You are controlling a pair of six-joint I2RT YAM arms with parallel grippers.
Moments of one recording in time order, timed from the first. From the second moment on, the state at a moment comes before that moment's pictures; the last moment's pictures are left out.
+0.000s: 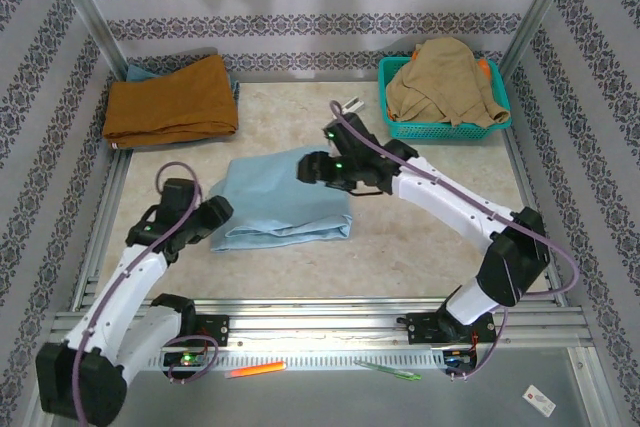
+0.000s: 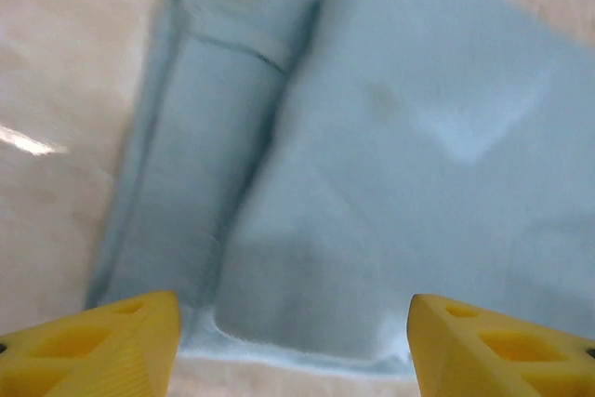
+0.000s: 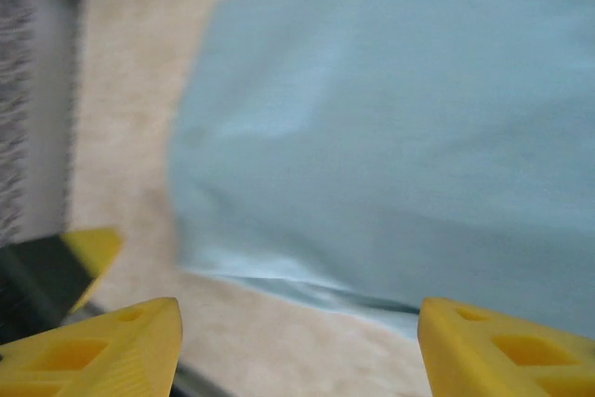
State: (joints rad) left arm -0.20 0.89 0.62 -0.66 0.08 -0.80; right arm 0.69 1.56 1.33 -0.67 -0.21 0.77
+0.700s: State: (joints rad) left arm -0.26 1.20 0.83 -0.68 -0.03 -0.63; right arm 0.59 1.65 1.00 -0.58 -0.23 0.66
